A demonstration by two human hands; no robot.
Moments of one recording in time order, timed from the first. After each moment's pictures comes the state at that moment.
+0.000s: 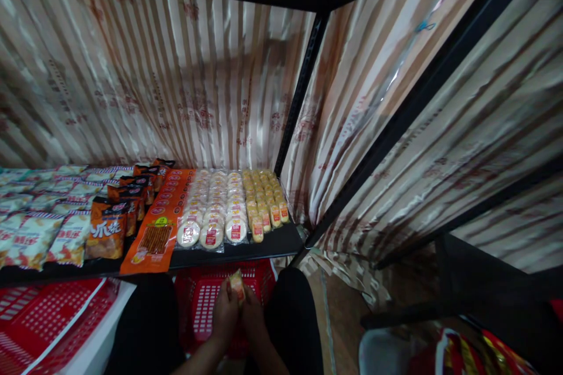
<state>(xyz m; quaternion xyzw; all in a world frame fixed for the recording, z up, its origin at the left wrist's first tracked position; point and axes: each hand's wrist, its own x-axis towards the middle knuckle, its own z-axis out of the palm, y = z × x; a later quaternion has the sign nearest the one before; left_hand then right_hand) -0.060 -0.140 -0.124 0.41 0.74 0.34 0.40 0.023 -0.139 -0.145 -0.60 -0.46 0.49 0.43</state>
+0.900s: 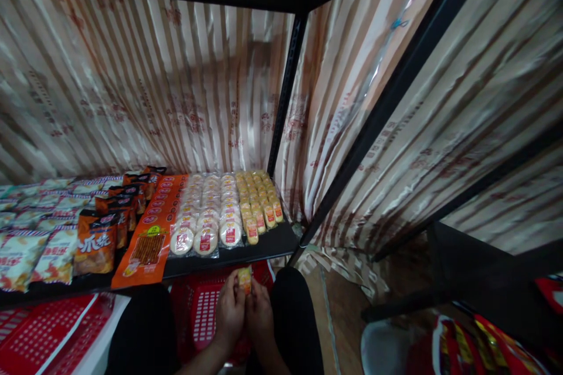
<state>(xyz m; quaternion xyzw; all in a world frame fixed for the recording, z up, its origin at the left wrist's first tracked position) -0.046 -0.138 -0.089 0.50 0.64 0.44 0.37 0.040 -0.143 -0.113 -0.68 -0.52 0.29 0.43</state>
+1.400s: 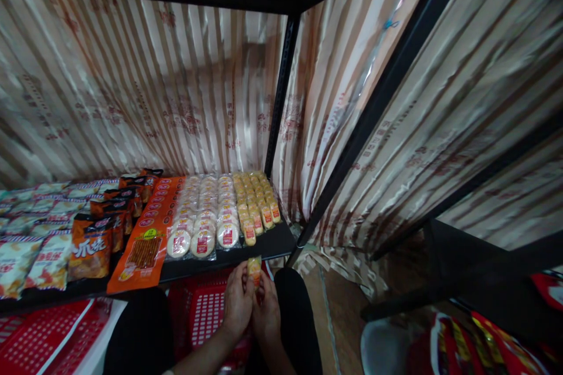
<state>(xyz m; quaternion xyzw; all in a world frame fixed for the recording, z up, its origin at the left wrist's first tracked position) -0.023 -0.121 -0.062 0.54 0.60 0.46 0.38 0.057 -0.138 -0.099 -0.65 -0.51 0.26 0.51</state>
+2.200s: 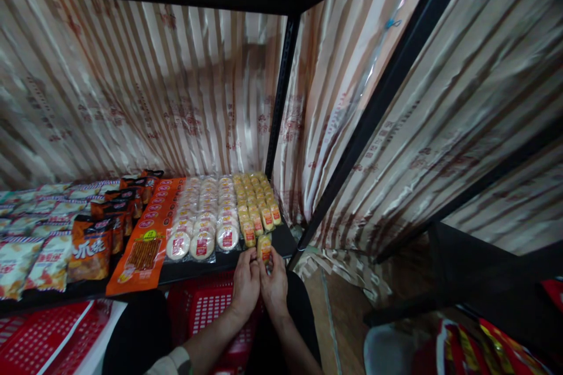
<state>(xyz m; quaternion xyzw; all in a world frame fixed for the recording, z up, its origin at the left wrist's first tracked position) -0.004 -0.093 -0.023 0.57 0.58 0.47 0.35 0.079 -0.086 -0.056 -0.66 -0.52 0.20 0.49</state>
